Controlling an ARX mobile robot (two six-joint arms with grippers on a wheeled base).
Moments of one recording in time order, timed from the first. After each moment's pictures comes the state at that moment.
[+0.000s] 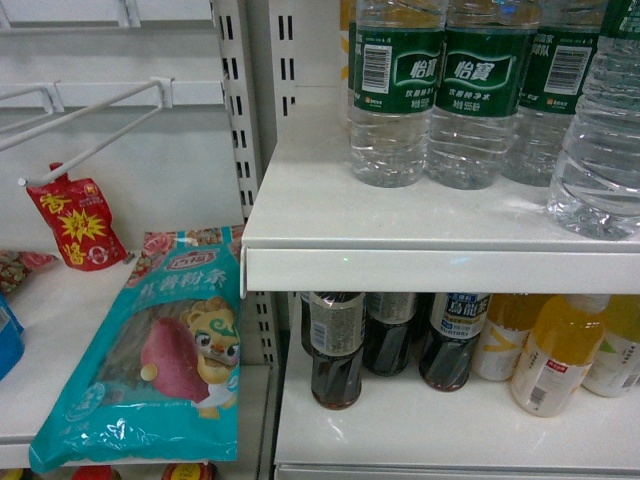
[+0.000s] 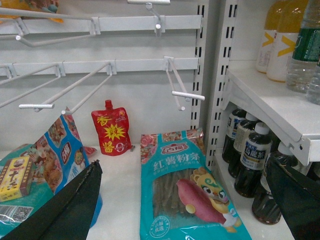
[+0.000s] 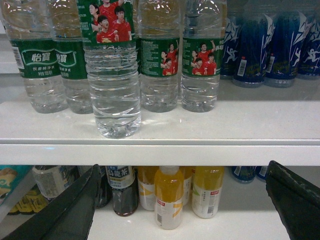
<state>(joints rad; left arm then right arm) 0.00 0.01 0.01 0.00 0.00 0.00 0.00 0.00 0.01 0.00 0.00 0.00</state>
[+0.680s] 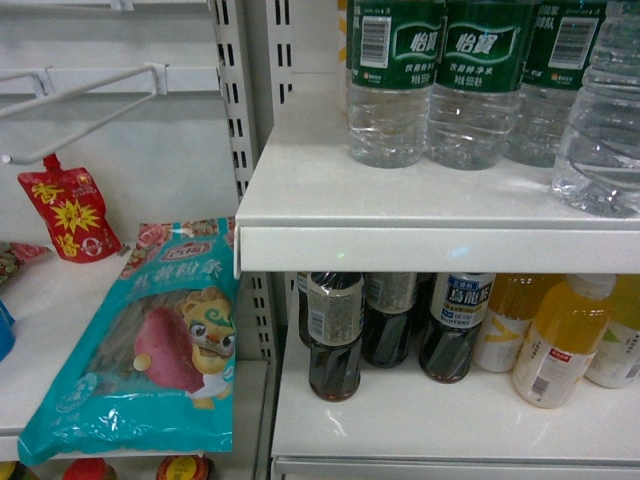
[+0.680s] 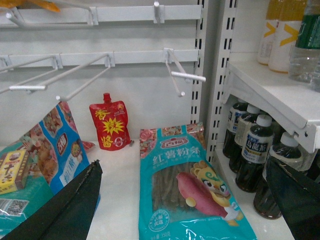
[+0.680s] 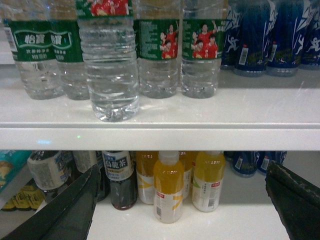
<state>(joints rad) 0.00 0.01 0.01 0.00 0.00 0.00 0.00 0.00 0.01 0.00 0.00 0.00</state>
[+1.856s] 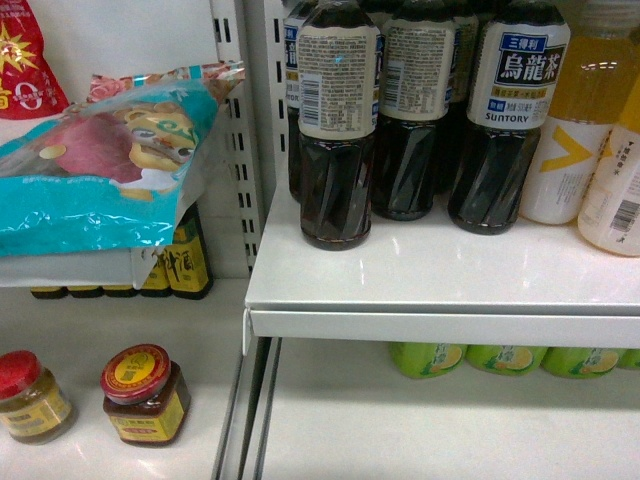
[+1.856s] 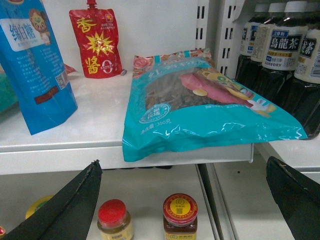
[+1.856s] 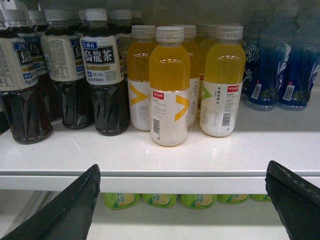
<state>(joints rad) 0.00 0.01 0.01 -0.01 0.00 0.00 0.00 0.00 0.01 0.00 0.00 0.00</state>
